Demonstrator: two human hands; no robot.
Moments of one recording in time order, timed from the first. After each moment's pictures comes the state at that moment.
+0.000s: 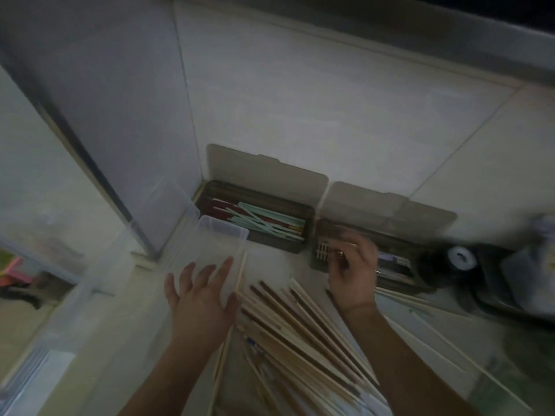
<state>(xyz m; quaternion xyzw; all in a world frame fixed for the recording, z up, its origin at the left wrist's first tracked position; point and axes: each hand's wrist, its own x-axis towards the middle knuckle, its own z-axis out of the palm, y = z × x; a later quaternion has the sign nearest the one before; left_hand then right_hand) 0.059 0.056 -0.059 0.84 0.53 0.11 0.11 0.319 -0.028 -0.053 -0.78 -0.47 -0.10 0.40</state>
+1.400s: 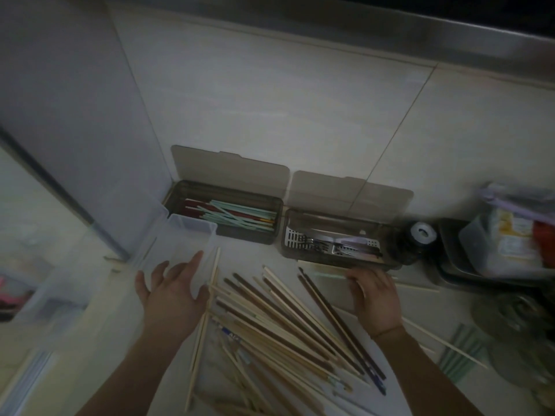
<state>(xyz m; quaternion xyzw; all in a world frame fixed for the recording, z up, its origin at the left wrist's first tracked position) 0.060 0.058 -0.056 0.83 0.53 0.10 0.10 0.360 -0.144 -0.071 -0.82 -0.52 -0.08 0.25</state>
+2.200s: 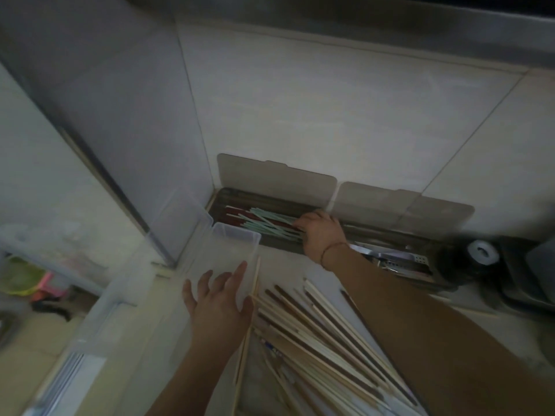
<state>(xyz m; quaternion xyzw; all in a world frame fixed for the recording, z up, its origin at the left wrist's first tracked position) 0.060 0.060 -0.054 0.83 0.53 0.09 0.13 0.317 0.077 -0.045 -0.79 -0.61 0.07 0.04</state>
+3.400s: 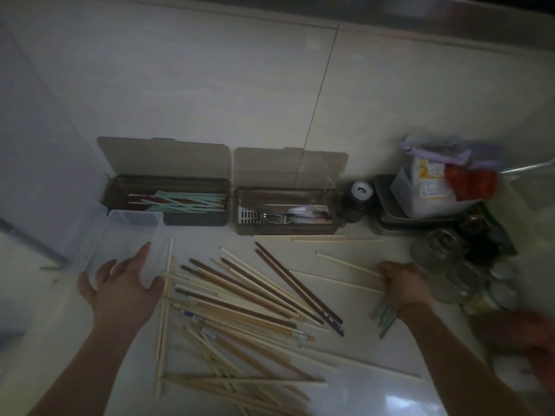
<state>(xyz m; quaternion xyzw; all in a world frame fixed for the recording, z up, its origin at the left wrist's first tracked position) 0.062 0.058 -0.053 0.83 0.54 0.07 0.10 0.419 -0.286 -0.074 -0.96 -0.25 0.04 0.06</state>
